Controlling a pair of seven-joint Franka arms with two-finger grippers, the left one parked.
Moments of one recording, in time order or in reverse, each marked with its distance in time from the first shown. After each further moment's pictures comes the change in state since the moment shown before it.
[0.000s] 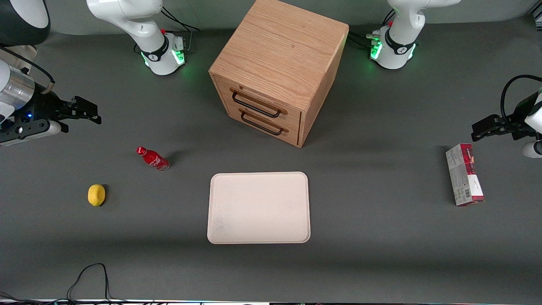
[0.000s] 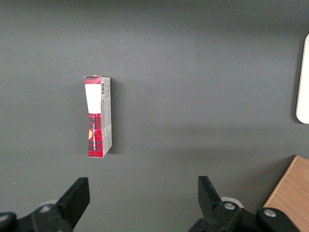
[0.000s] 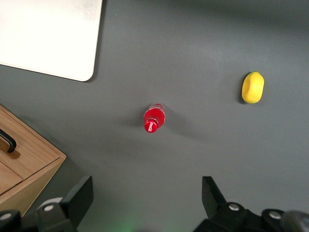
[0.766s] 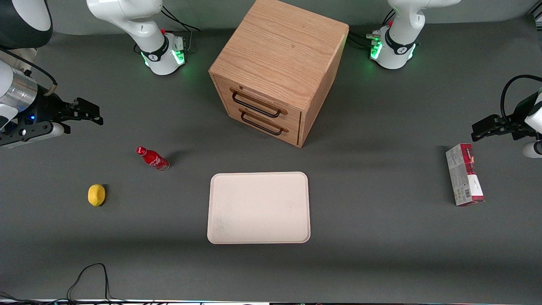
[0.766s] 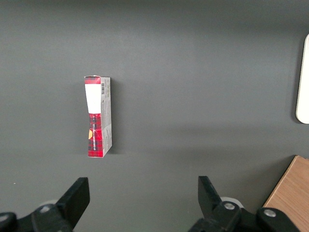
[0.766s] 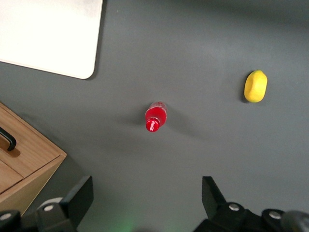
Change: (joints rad) arm 0.010 0.011 -0.001 0.002 0.000 -0.015 0.000
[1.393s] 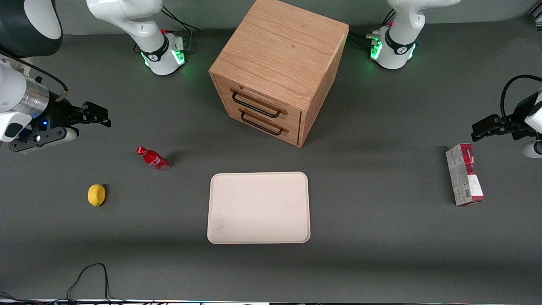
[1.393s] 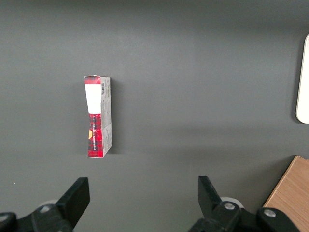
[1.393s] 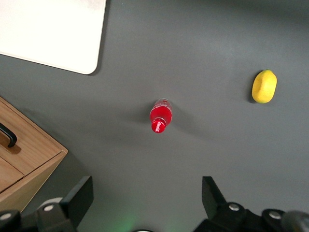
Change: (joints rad) arm 0.018 0.044 0.004 0.023 0.002 -0.009 0.000
